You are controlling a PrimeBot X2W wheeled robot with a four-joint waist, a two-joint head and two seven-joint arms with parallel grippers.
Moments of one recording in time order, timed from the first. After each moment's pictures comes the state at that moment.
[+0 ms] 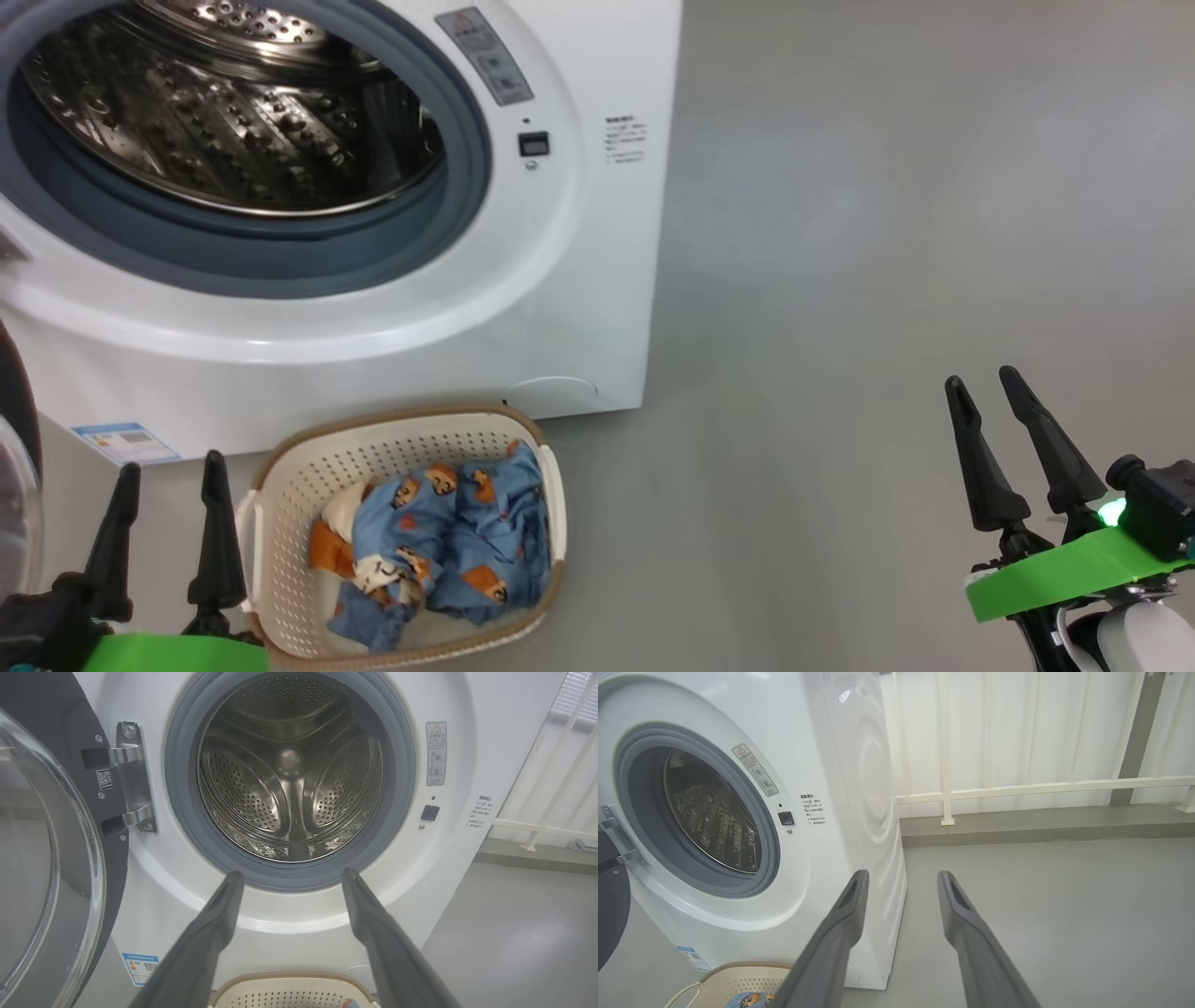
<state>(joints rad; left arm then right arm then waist) -0.09 0.15 0.07 0.21 -0.36 -0.13 -0.26 -0.09 -0.26 0.12 0.11 0.43 0.12 -0.25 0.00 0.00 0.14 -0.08</state>
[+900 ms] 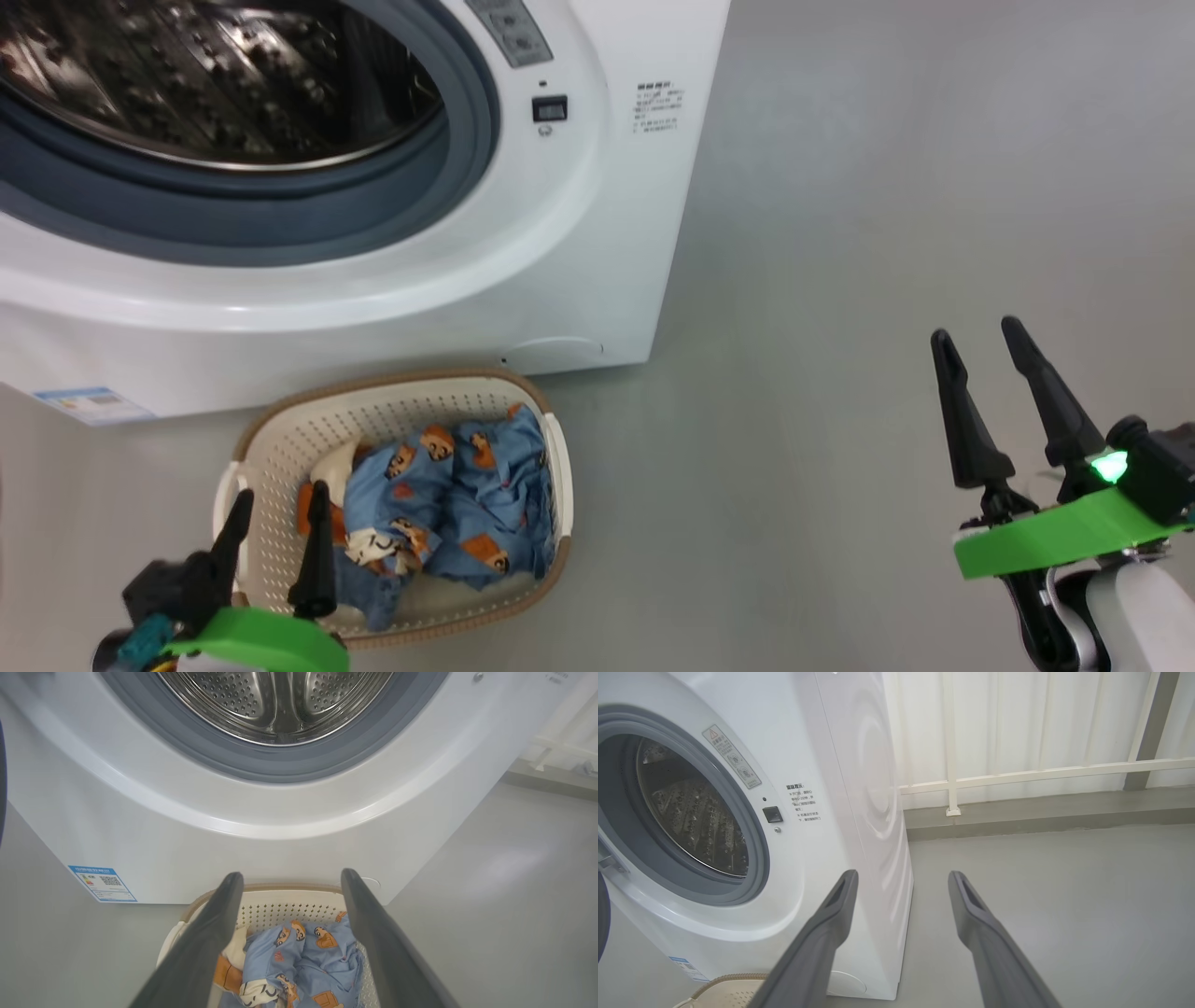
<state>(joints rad) -0.17 0.11 -0.03 0.47 -0.31 -0.13 -0.26 -0.14 -0.23 0.11 0.09 0.43 0.12 -0.25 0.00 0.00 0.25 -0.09</state>
